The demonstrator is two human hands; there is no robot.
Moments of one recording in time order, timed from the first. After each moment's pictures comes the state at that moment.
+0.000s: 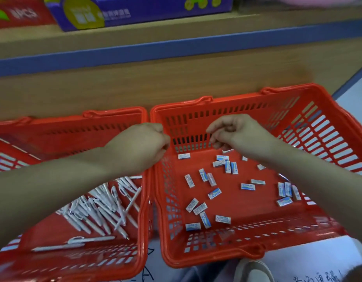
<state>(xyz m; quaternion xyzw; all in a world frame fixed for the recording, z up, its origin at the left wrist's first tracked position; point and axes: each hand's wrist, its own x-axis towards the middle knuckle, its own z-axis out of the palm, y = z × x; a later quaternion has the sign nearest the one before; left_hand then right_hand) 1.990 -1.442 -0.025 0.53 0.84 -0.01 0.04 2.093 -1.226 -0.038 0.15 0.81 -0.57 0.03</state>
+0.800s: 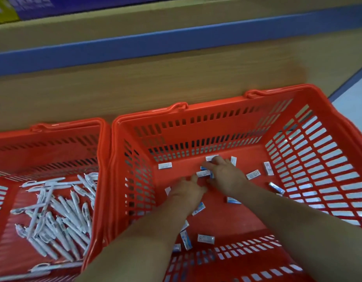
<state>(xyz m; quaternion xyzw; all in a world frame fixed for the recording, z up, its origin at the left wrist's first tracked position) 2.054 -1.300 -0.196 0.41 0.84 -0.11 0.34 2.100 -1.157 -0.232 0.11 0.96 -0.19 0.16</state>
